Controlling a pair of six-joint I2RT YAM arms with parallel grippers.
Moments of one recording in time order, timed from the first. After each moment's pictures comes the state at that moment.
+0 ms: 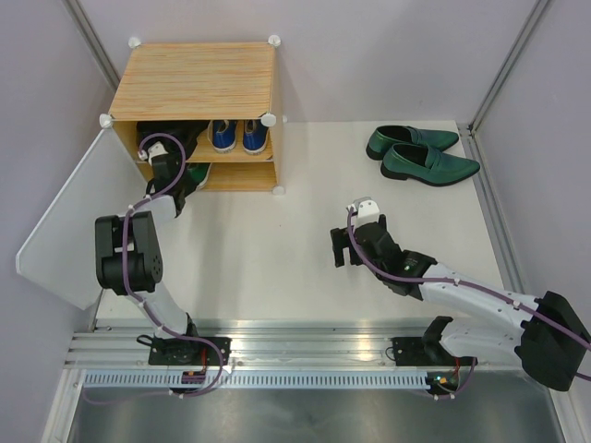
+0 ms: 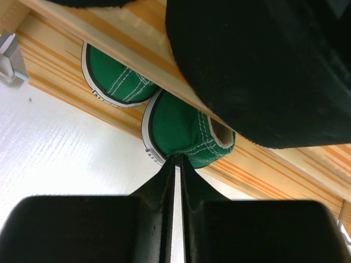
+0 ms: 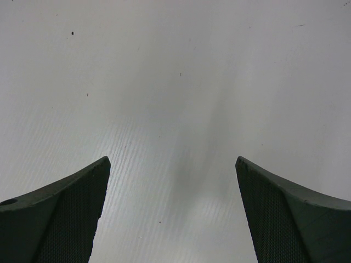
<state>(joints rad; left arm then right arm) 0.12 1.76 1.01 0.20 -0.07 -0.49 0.84 1.11 0.62 -0.13 0.40 0.34</state>
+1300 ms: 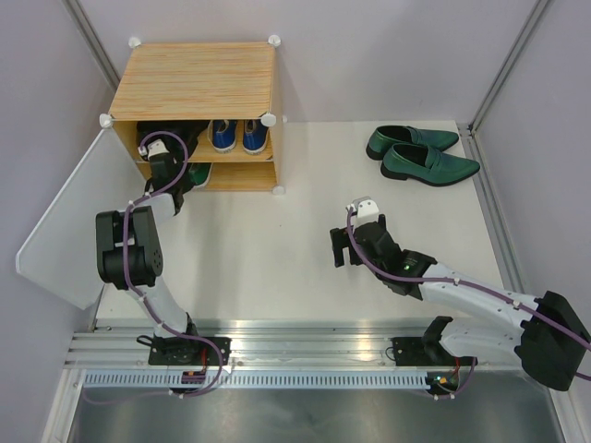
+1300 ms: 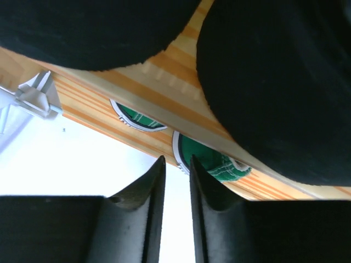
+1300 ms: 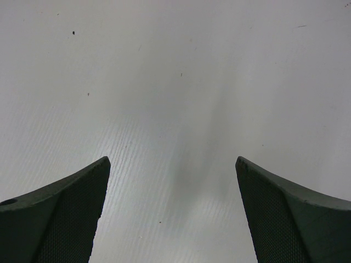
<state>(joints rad) 0.13 1.81 1.03 0.24 -0.10 -0.35 0.84 1.11 0.62 -0.13 0.40 0.34</state>
